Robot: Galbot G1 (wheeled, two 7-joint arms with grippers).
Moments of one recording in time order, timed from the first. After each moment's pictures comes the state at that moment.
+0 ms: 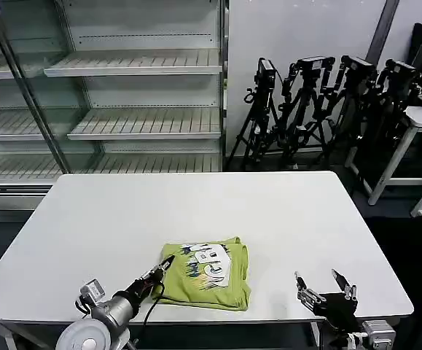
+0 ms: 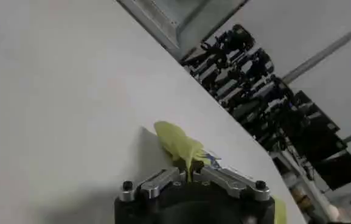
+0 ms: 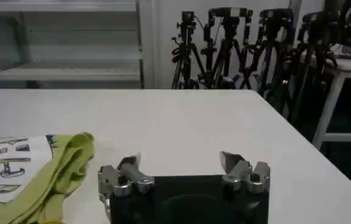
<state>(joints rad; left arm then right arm) 1.39 -1.25 -0.48 -2.07 -1.22 0.53 -0.20 -1.76 1.12 0.58 2.43 0.46 -0.45 0.29</state>
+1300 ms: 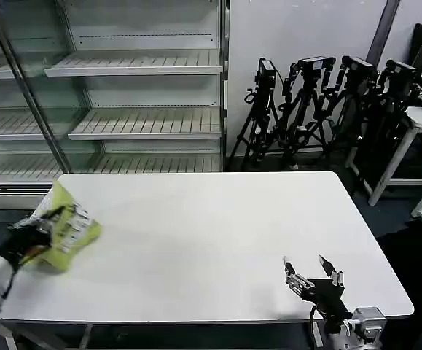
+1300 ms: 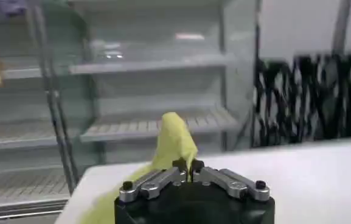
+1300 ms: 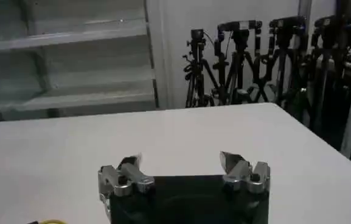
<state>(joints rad) 1.52 -0.75 -0.95 -2.16 -0.83 0.52 -0.03 -1.66 1.17 0.52 2.42 0.49 -0.43 0.26</state>
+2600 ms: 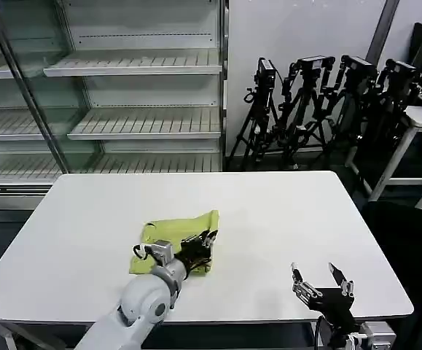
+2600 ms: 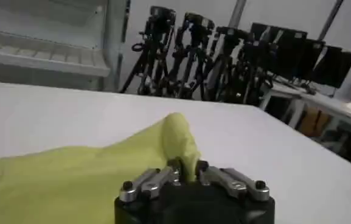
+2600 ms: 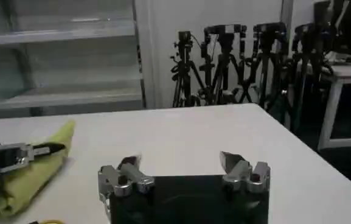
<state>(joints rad) 0.95 -1.19 -0.02 -1.90 -0.73 0.52 -0.23 -1.74 1.22 0.55 2.47 0.40 -0.43 0.27</state>
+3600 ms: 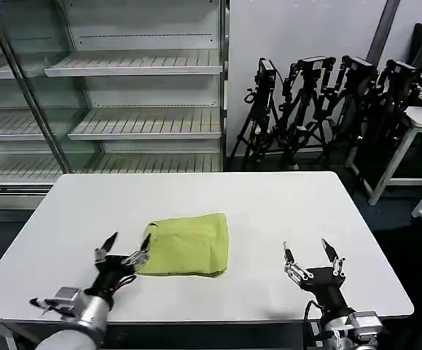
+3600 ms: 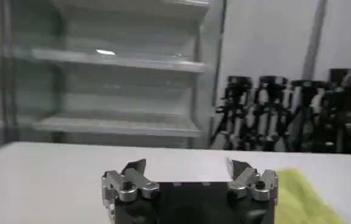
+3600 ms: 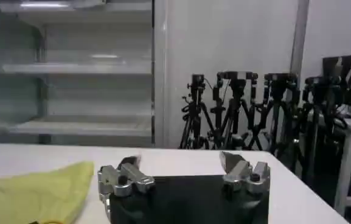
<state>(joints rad) 1.50 -1.15 -0.52 -2.25 -0.48 0.30 -0.18 -1.62 1.20 0.47 2.40 0.28 -0.30 0.24</state>
